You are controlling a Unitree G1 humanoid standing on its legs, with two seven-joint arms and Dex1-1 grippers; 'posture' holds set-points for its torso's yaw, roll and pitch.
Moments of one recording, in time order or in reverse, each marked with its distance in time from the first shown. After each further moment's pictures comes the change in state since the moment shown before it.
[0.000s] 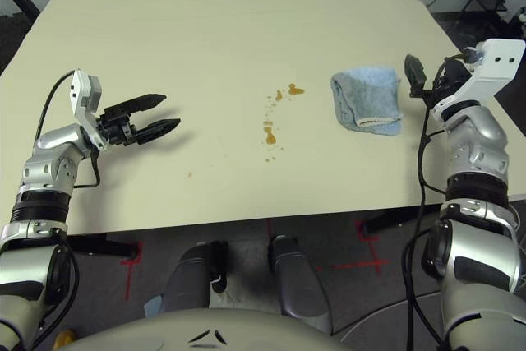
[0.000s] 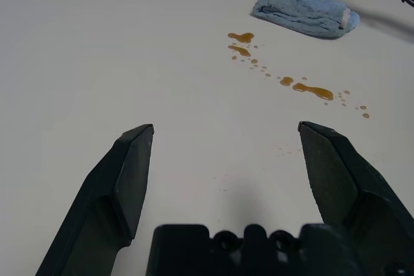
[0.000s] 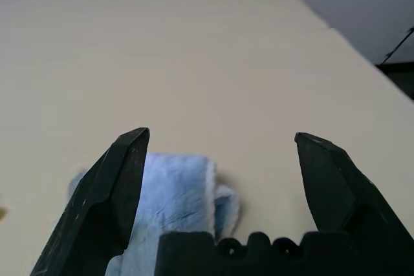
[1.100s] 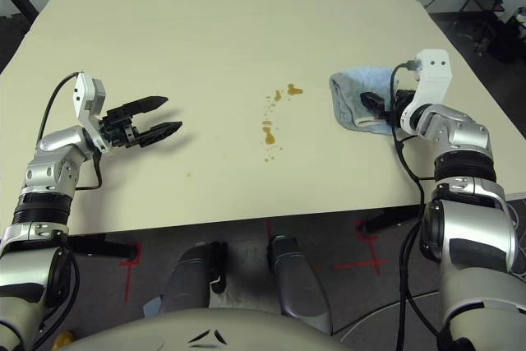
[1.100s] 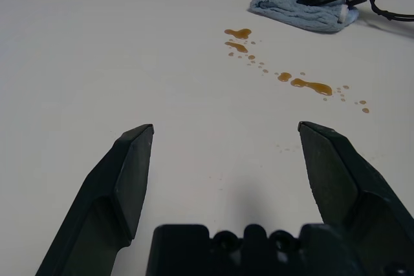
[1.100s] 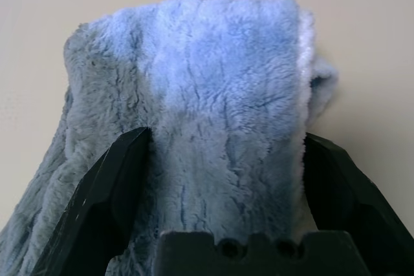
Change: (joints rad) left arm 0.012 -0.005 -0.003 -0.009 0.009 -0.013 0.007; right arm -0.144 0.054 0.178 0.221 -0.184 0.190 0.038
